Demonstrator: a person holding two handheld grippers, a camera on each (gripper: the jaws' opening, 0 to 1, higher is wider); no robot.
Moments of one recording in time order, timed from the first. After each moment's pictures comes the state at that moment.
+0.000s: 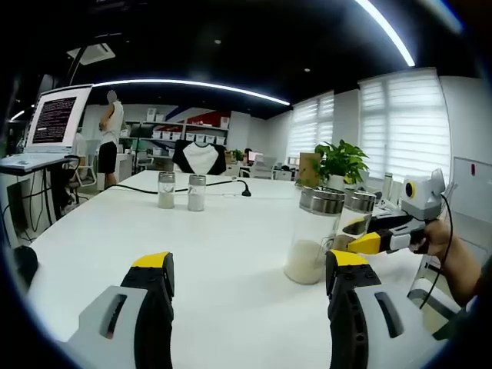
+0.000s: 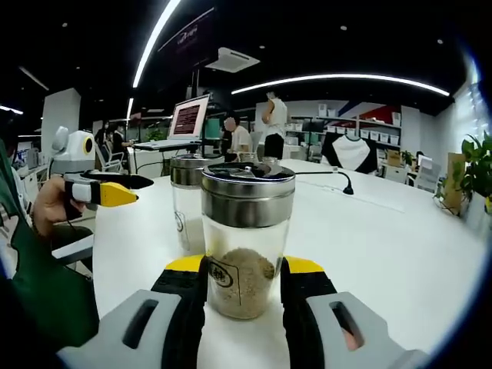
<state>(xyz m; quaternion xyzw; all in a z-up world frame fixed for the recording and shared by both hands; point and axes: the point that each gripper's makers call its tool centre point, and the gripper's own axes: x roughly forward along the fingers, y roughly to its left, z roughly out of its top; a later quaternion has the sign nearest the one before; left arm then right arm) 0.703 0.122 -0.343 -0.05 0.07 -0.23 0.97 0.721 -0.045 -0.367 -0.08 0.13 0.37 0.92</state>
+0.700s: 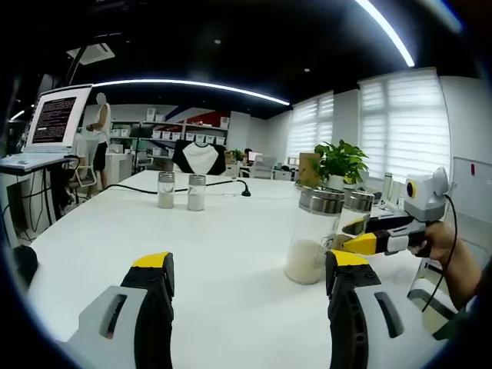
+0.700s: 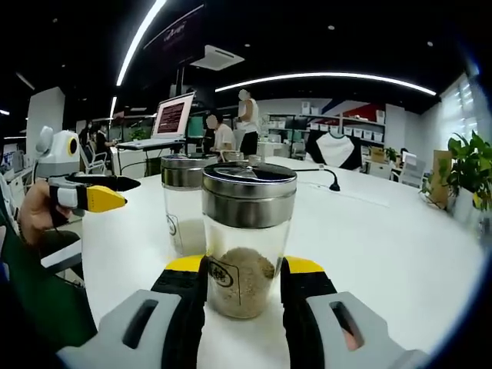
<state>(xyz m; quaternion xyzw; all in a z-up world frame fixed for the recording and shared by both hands) 0.703 0.122 -0.343 -0.05 0.07 -0.23 0.97 0.723 -0.045 -0.367 -0.08 0.14 0.32 0.94</state>
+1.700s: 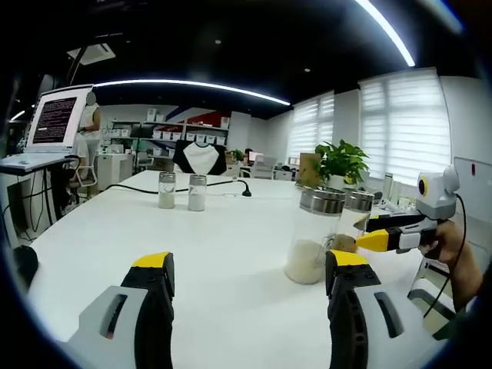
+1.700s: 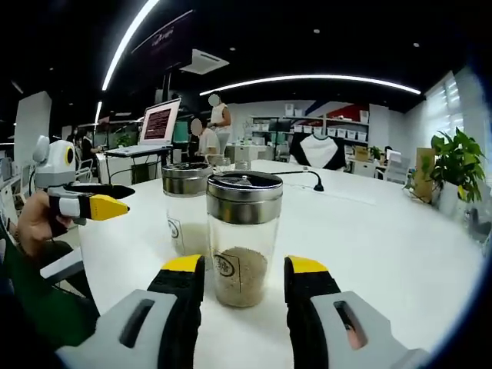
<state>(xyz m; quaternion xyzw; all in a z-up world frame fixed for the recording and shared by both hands) 0.703 0.122 -0.343 -0.05 0.07 -0.23 0.97 0.704 -0.060 -0.356 -0.06 0.13 0.27 0.95</state>
